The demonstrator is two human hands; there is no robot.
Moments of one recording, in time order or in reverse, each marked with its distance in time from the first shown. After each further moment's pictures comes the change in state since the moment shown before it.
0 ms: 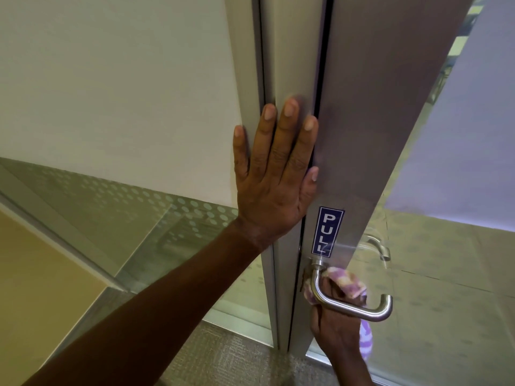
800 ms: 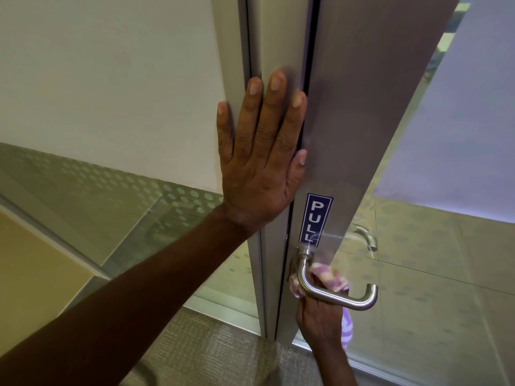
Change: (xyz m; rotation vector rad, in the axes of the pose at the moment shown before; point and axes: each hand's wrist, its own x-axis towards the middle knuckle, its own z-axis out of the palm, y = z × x) left_hand 0.001 -0.001 -0.005 0.003 -0.005 -0.021; right_hand -0.020 0.006 0.022 0.032 0.007 0.019
